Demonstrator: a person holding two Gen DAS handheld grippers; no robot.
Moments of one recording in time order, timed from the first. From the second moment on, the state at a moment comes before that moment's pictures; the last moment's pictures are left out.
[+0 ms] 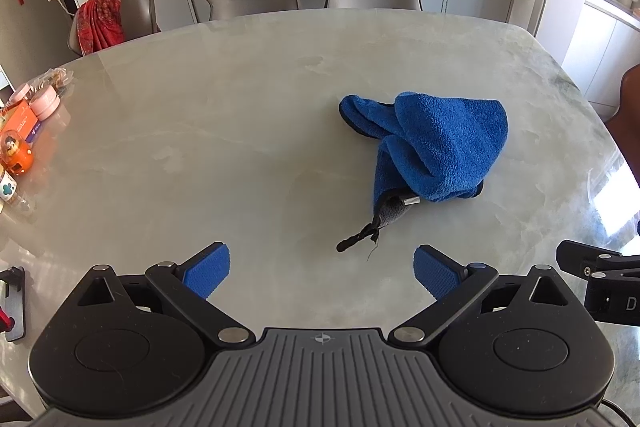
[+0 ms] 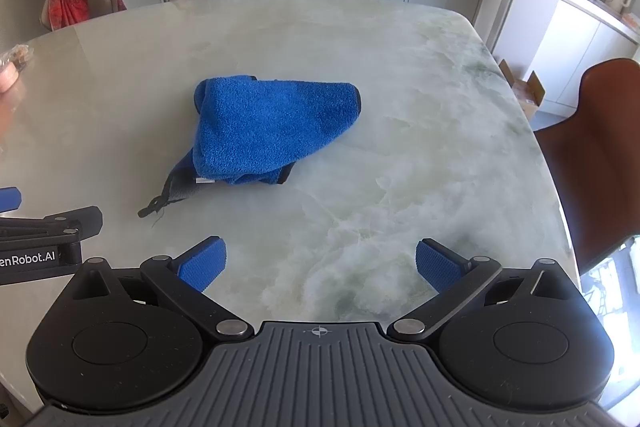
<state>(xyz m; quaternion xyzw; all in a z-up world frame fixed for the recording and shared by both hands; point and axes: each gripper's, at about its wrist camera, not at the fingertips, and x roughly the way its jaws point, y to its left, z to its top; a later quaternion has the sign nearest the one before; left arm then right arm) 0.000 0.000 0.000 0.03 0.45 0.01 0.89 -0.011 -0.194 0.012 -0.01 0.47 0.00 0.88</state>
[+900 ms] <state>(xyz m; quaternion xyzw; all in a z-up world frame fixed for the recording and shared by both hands) 0.006 -0.004 -0.005 0.04 0.47 0.01 0.88 -0.008 -0.193 0.006 -0.02 0.49 0.01 0.87</state>
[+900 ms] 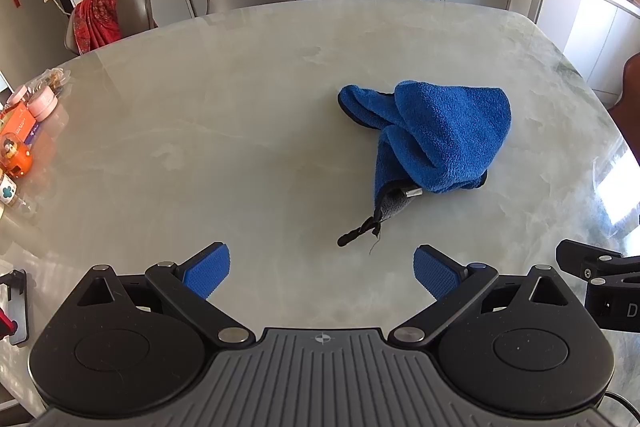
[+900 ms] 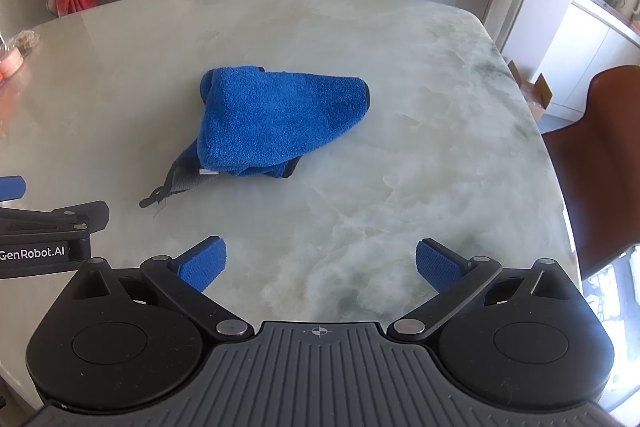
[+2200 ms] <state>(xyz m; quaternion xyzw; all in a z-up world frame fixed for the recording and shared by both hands) 0.042 -0.001 -0.017 0.03 0.48 -0.01 0.88 0.025 -0.214 0.002 0.01 0.47 0.05 0.88</state>
